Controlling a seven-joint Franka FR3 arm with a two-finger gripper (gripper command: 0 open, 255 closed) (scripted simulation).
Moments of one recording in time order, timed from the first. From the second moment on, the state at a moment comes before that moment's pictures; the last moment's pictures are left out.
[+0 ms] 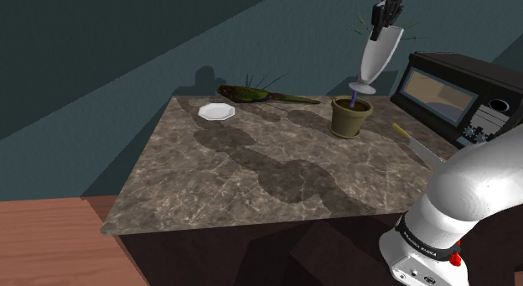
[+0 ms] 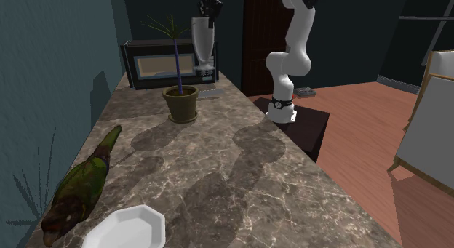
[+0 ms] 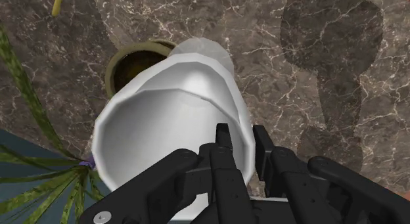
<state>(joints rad) -0.24 -0.42 -0.28 -1.83 -0.09 1.52 -0.32</state>
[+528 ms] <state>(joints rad) -0.30 -0.56 -0.38 -1.92 -0.16 1.48 -0.47</state>
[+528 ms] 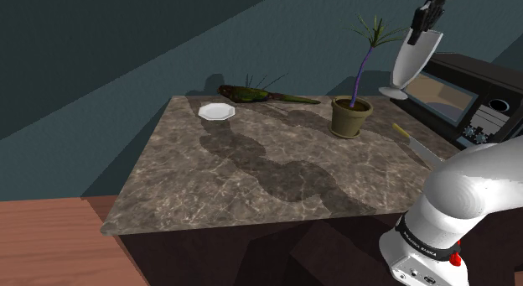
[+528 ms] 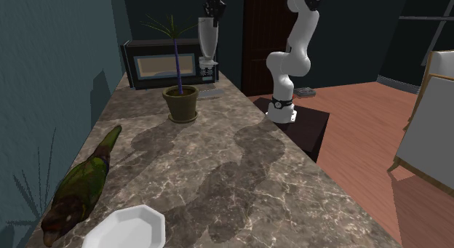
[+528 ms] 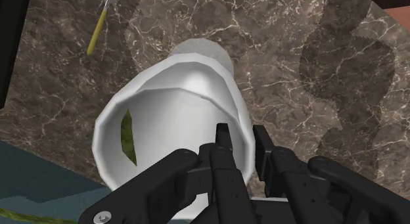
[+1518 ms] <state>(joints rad) -0.33 -0.66 -0.40 -2.17 -0.20 1.64 -0.48</state>
